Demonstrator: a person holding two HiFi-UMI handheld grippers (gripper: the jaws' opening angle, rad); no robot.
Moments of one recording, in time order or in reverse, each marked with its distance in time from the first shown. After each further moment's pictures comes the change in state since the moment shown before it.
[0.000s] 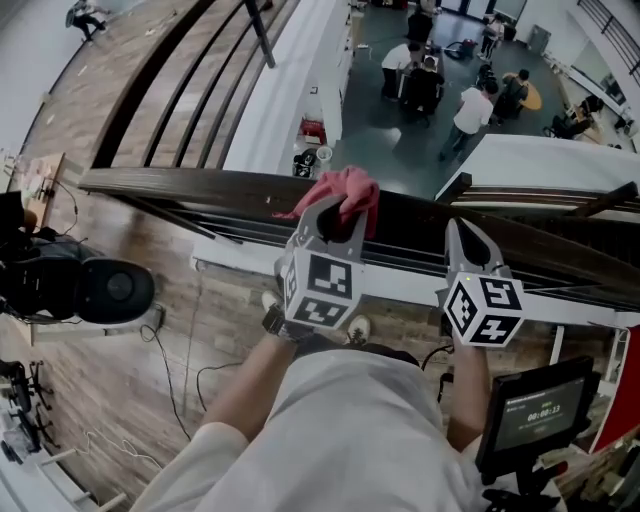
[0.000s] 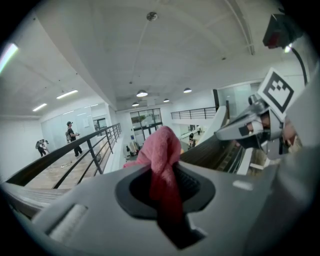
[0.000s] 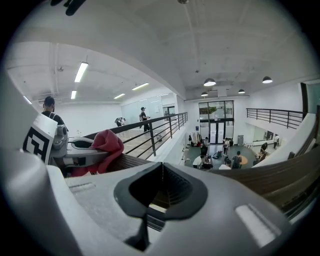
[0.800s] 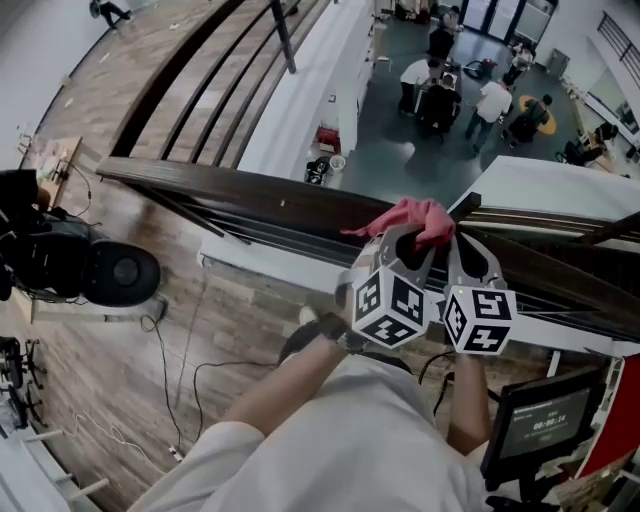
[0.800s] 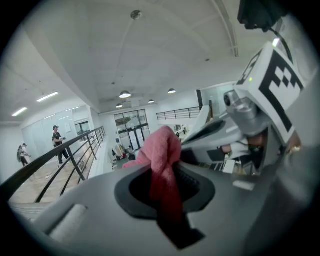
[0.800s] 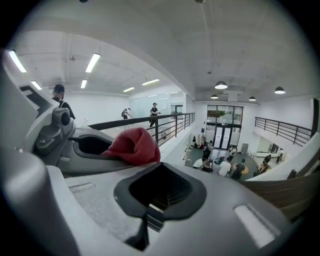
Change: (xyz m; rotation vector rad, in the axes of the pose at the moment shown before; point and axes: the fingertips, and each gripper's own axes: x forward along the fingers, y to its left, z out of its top) left arm 0.034 -0.097 0.012 0.106 -0.020 -0.166; right arm 0.014 0.013 -0.017 -0.142 0.021 0.026
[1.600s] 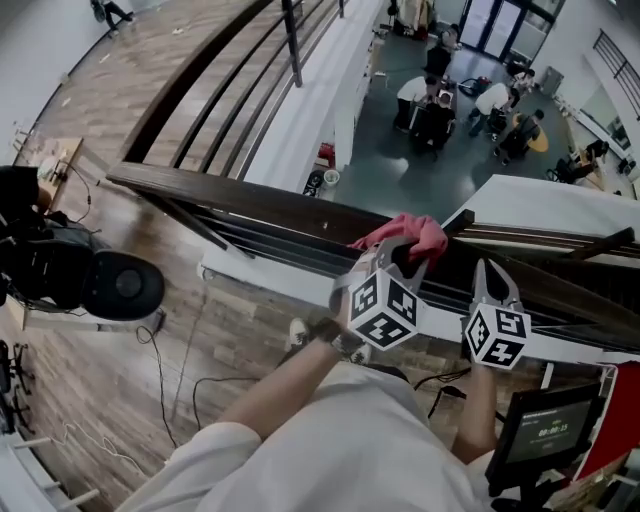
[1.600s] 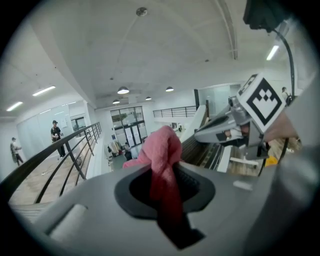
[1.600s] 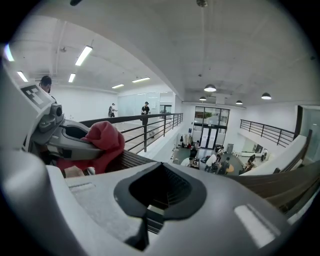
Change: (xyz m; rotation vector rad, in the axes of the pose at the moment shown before) left arm -0.030 0.052 -0.028 -0.019 0.033 -0.067; right arm -0.001 -0.015 -0.005 0.012 0.021 -0.148
